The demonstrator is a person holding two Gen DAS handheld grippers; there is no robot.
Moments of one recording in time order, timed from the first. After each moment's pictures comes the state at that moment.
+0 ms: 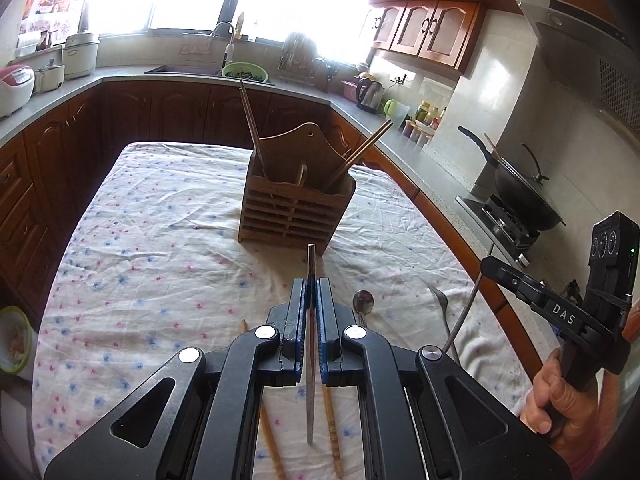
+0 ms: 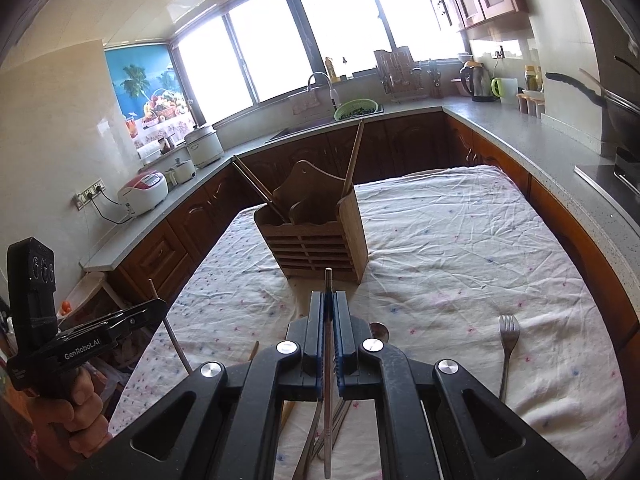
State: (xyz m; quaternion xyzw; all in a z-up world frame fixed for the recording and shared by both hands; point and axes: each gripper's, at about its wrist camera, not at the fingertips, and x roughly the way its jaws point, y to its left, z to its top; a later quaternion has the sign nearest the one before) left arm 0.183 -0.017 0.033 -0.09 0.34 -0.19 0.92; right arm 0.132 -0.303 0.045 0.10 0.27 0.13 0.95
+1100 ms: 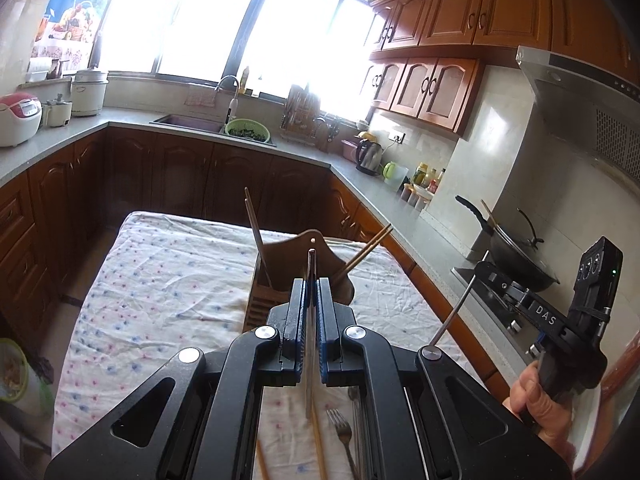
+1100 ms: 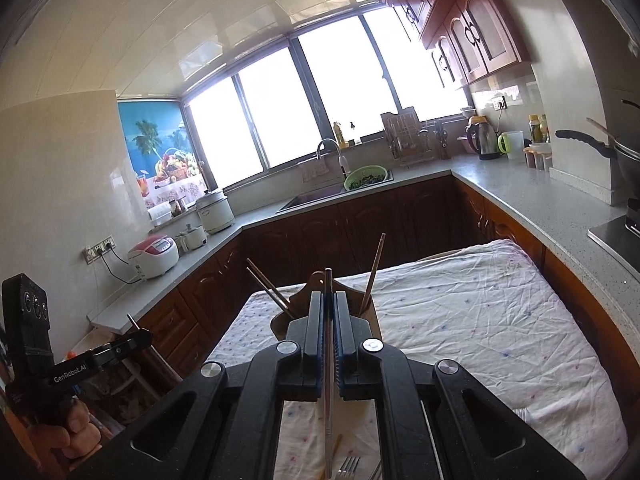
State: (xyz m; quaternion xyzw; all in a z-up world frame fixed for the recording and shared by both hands) left arm 0.226 0.003 0.109 -0.12 0.24 -0.18 0.94; right arm 0.176 -0.304 0.107 0.13 0.15 0.13 0.97
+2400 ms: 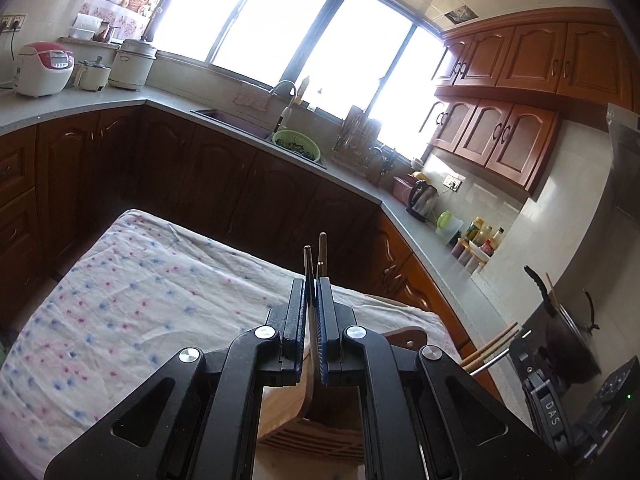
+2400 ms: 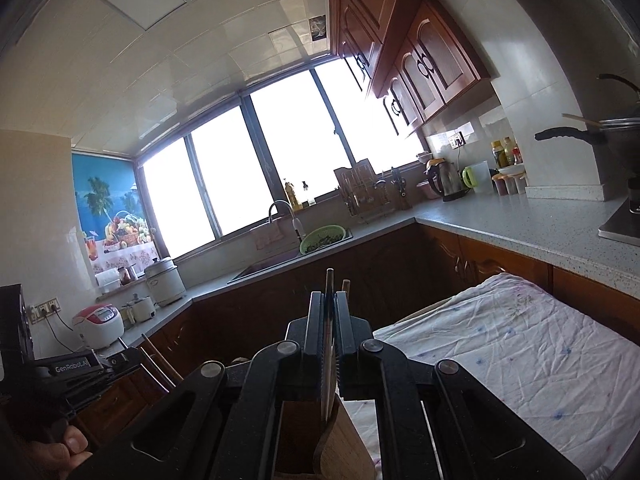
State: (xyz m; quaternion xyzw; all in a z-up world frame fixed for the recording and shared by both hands) left arm 0.410 0.002 0.028 -0.21 0.22 -0.10 0.95; right arm 0.303 -0.293 0.042 0.18 0.04 0.03 0.98
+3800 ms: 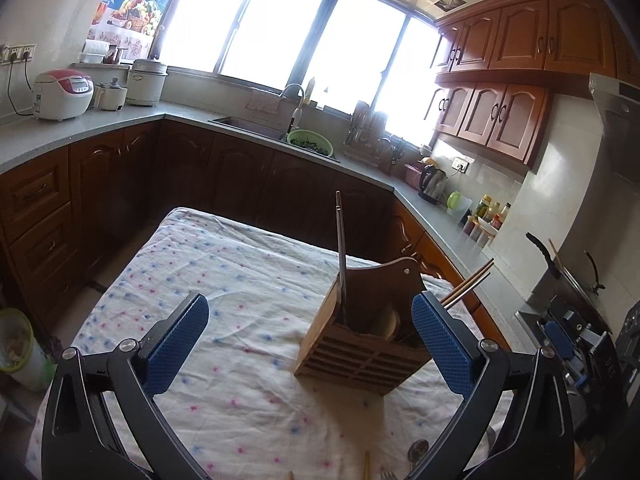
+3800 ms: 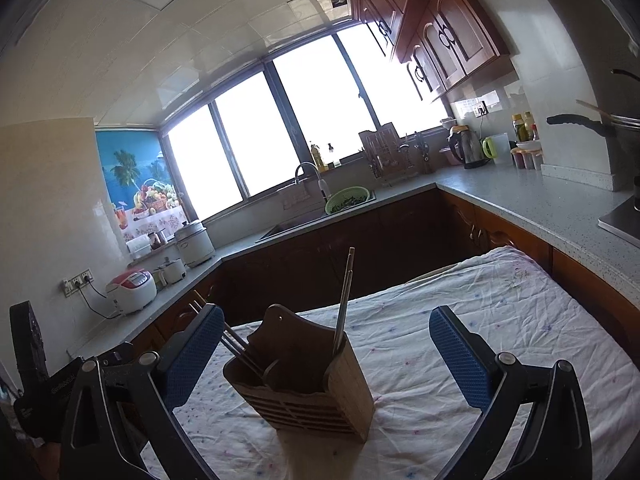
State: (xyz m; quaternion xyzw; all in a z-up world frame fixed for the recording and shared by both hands) left arm 0.297 0.027 0.045 -0.16 0.23 -0.07 0.96; right arm 0.237 -0.310 0.068 0.17 0.11 0.10 0.98
